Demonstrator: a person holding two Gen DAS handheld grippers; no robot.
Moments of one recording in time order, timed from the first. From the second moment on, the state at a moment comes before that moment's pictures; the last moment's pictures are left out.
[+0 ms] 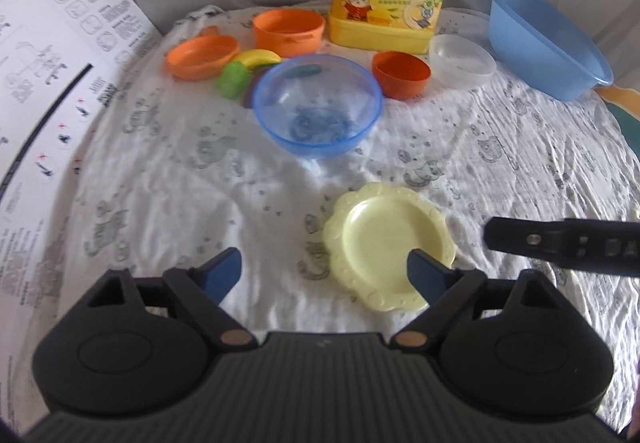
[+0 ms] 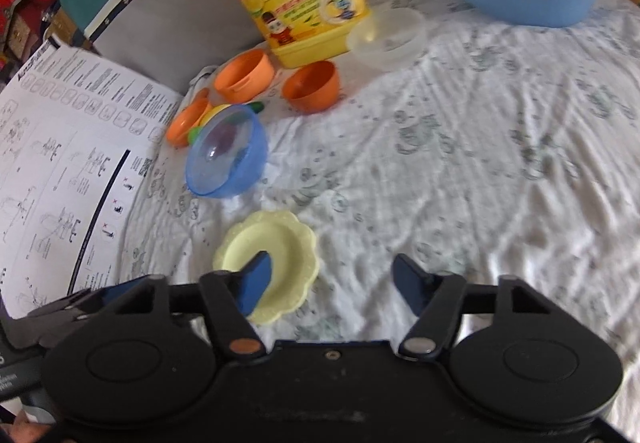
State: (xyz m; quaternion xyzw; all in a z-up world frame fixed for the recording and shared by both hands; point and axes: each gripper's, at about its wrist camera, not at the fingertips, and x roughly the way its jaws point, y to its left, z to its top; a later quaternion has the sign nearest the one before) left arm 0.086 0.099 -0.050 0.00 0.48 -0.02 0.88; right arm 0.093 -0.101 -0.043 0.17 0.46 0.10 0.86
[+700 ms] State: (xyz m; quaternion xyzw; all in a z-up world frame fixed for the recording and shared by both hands) left arm 0.102 0.093 -0.074 -0.01 0.50 -0.07 0.86; right arm 0.120 -0.068 -0.073 0.14 0.47 0.14 0.86
